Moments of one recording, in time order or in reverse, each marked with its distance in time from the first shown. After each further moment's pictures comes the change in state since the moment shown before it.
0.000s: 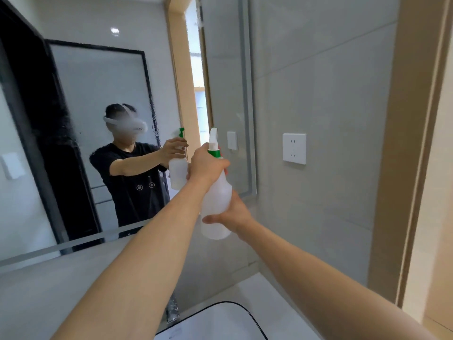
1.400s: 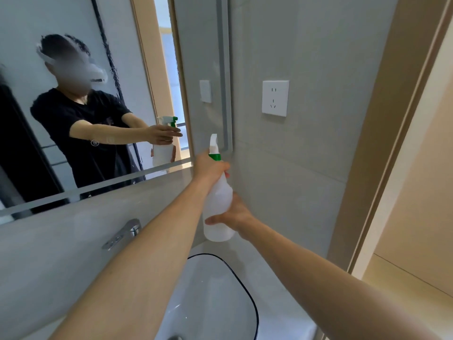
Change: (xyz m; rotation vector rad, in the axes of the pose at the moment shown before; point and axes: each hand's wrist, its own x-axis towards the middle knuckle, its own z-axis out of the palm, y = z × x) left_hand -0.041 -0.105 0.082 -0.076 -0.159 -0.294; right_hand -0.042 0.110 -0.016 -0.054 -0.003 0.359
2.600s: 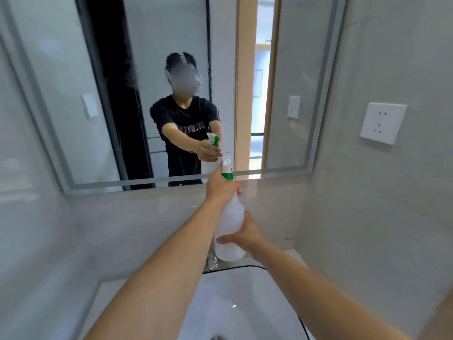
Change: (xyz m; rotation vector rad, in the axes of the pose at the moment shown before) left_hand -0.016 -0.043 -0.145 -0.062 0.286 -0.002; right_hand -0.006 -0.032 0.124 -0.127 -0.280 -0.133
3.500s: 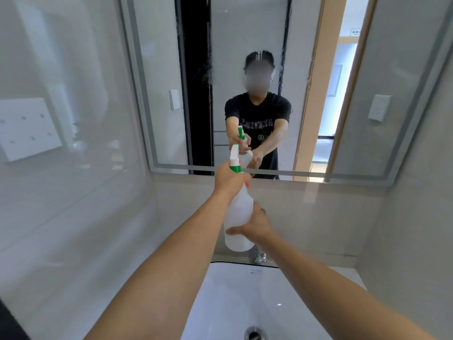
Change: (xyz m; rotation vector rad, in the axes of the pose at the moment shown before) left_hand -0.028 0.004 -0.117 0.034 0.296 -0.005; right_hand 0.006 -0.042 0.092 -0.073 -0.168 -0.206
